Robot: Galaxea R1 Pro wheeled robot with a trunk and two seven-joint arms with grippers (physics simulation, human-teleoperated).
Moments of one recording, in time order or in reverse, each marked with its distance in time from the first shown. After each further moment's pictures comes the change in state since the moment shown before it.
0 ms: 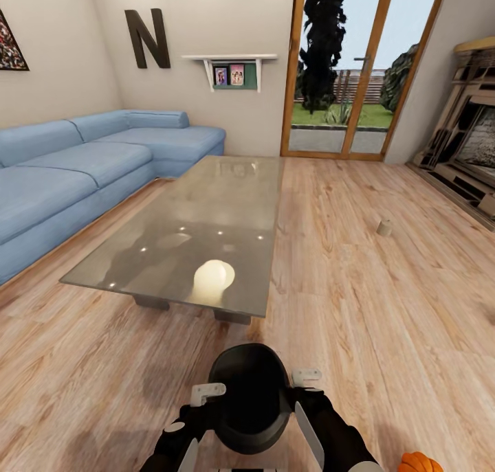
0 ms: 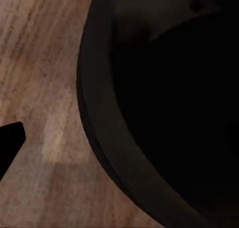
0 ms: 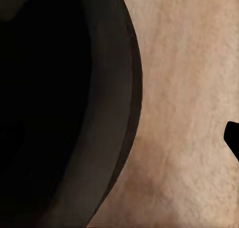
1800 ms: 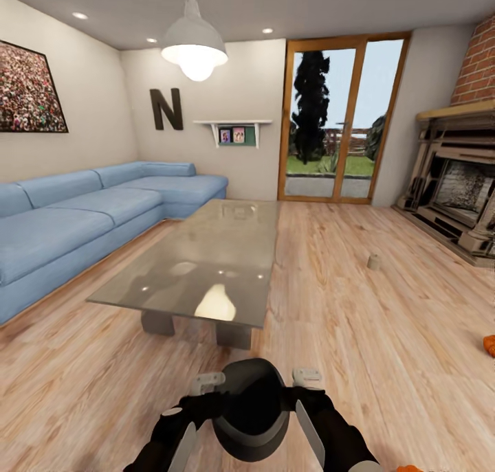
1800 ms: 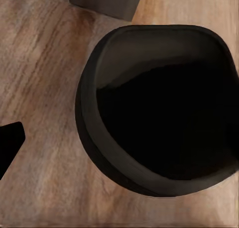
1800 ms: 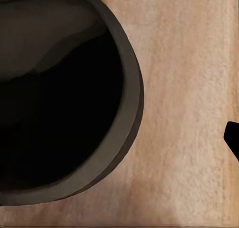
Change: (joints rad) left arm 0.000 0.000 0.012 -0.120 0.041 0.143 -0.003; right arm 0.000 0.000 -0.012 -0.007 -0.024 0.006 0.002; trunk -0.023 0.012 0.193
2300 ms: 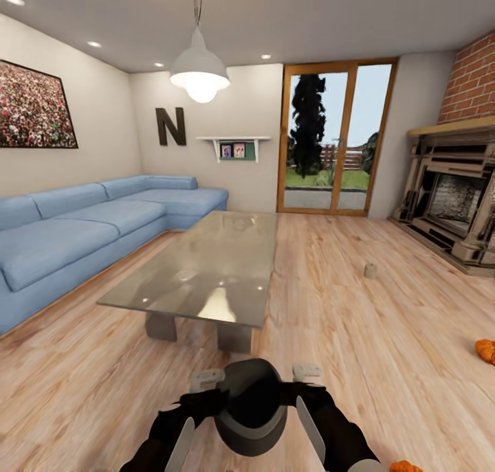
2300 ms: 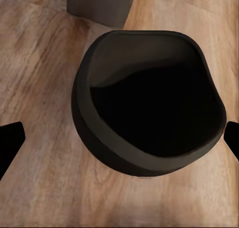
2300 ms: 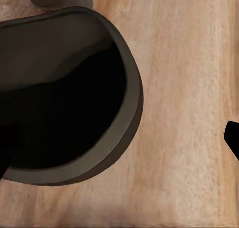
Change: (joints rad) left arm 0.000 0.000 0.006 -0.035 0.029 0.043 0.002; right arm 0.000 0.000 -0.002 -0.032 -0.006 0.003 0.000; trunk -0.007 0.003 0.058
